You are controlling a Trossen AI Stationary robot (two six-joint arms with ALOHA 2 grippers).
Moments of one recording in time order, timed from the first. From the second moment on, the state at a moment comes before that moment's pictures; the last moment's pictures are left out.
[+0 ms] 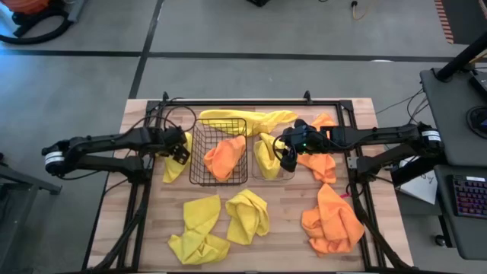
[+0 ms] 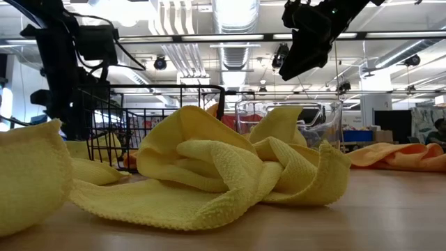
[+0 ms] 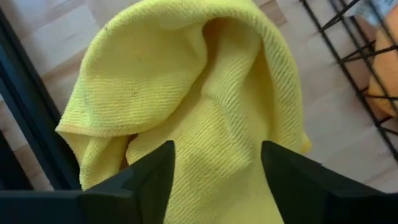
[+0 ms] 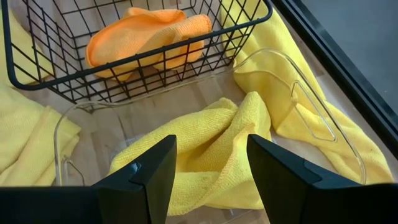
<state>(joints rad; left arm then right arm) 0.37 0.97 0.56 -0.90 -0.25 -0.65 -0.07 1.27 0.97 -0.48 0.23 0.19</state>
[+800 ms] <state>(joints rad) 0.37 1.08 0.55 -0.80 -0.31 -0.69 -0.07 1.27 0.97 -0.48 0.23 0.18</state>
